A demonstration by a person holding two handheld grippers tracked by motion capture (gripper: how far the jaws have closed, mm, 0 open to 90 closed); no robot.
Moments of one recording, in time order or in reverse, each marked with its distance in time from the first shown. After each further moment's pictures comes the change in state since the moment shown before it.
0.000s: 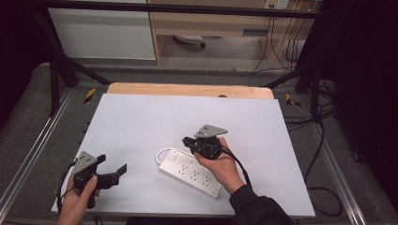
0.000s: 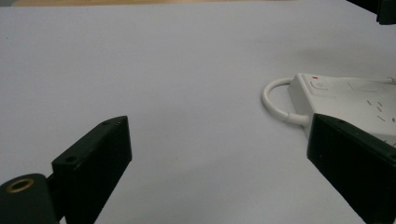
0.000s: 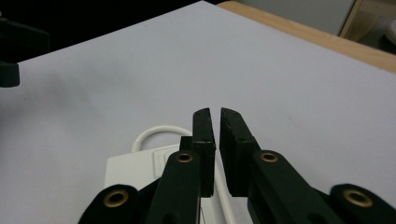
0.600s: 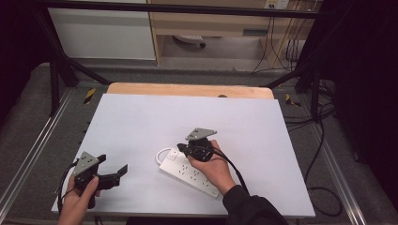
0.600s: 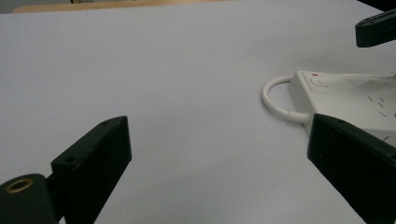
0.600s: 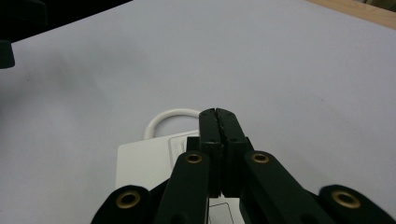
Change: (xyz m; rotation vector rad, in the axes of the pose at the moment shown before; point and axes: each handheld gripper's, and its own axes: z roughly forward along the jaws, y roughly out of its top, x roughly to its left) left arm -0.003 0.000 0.000 -0.002 0.003 0.024; right arm 0.012 -0.005 0.021 0.097 0.031 0.014
